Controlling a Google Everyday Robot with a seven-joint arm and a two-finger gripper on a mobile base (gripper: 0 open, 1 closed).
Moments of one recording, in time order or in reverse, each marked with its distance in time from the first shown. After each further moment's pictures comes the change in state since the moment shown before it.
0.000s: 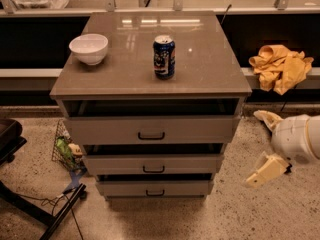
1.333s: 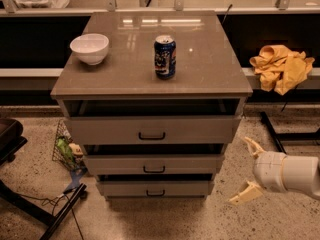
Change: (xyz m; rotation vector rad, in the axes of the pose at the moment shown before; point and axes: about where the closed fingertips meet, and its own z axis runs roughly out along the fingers) arm 0.069 0.017 0.092 0.060 -0.142 -0.027
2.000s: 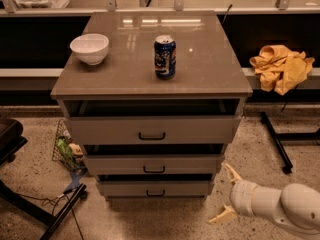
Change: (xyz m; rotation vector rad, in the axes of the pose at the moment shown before) arm 0.064 0.054 0.093 0.005 -0.048 0.018
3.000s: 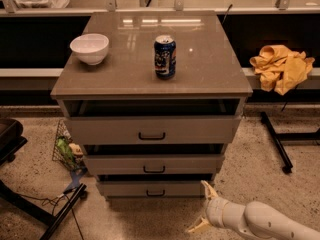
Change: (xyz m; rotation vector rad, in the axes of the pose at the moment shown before) arm 0.083 0.046 0.127 -0.013 -0.026 0.032
